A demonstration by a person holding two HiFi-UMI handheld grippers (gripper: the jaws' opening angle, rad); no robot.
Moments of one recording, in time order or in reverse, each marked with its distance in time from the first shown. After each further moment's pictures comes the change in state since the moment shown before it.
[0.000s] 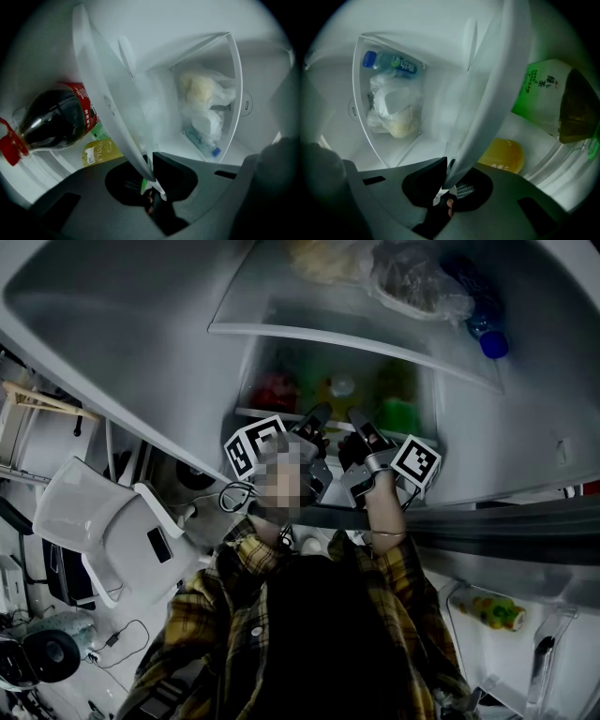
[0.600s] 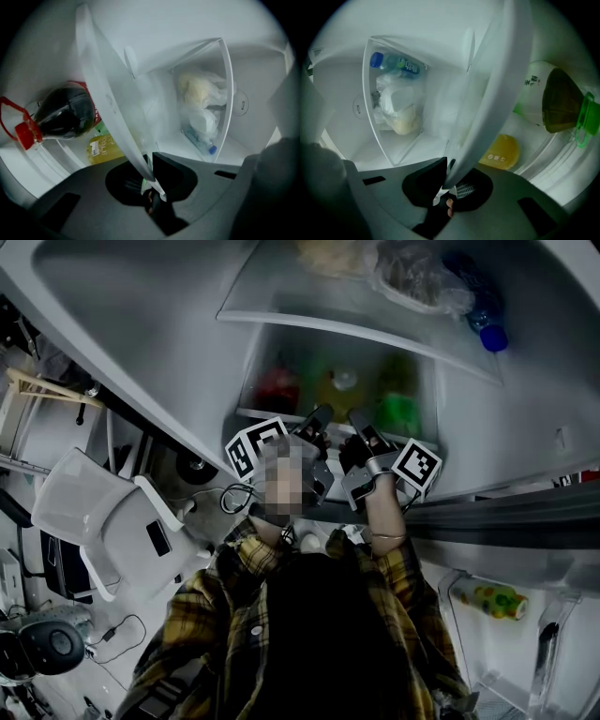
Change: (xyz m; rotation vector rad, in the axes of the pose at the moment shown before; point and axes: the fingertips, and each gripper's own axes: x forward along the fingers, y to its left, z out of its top) left arm -0.018 -0.001 -0.014 -0.021 -0.007 0.005; right arm -0.018 0.002 -0.017 0.022 0.001 -0.010
